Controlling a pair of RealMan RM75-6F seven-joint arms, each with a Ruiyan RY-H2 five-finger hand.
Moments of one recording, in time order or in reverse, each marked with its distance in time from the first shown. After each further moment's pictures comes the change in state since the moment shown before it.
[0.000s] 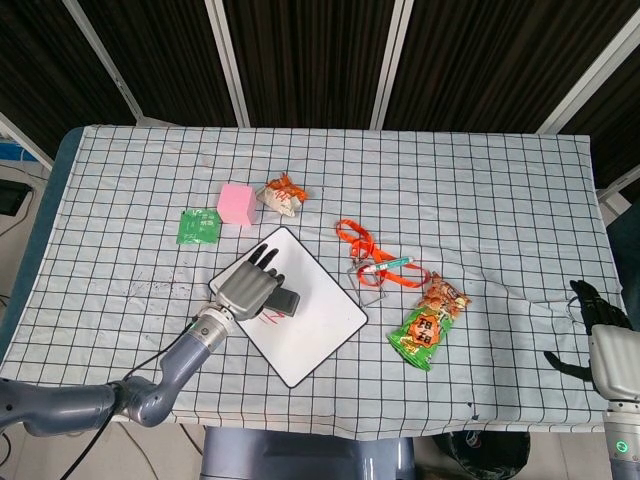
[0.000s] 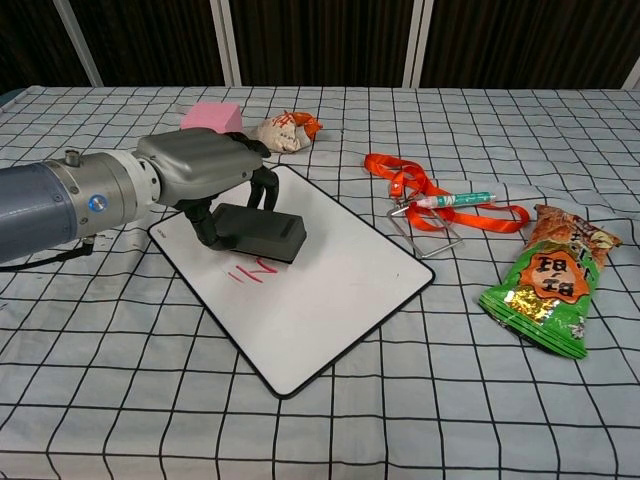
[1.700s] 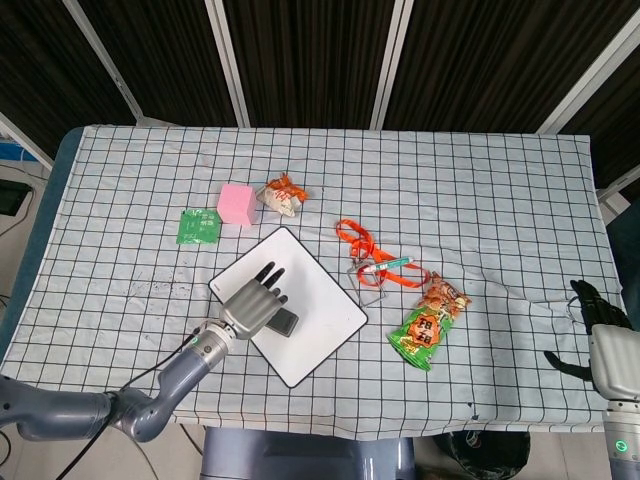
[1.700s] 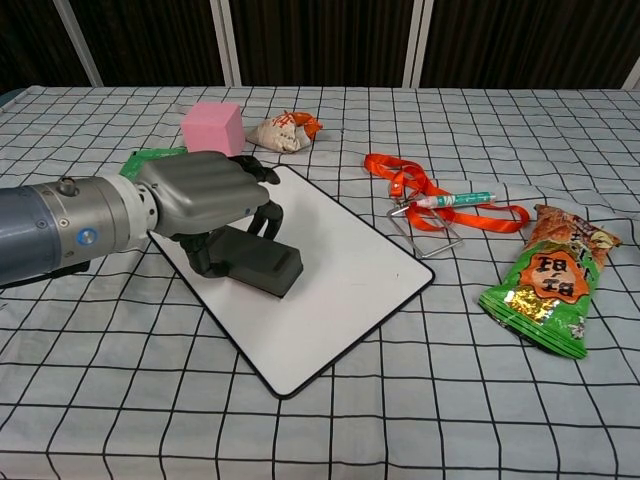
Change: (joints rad) left arm -0.034 0.021 0.080 -0.085 -0.043 0.018 0.161; right arm 0.000 0.001 0.002 -0.006 0.008 -0.002 -0.005
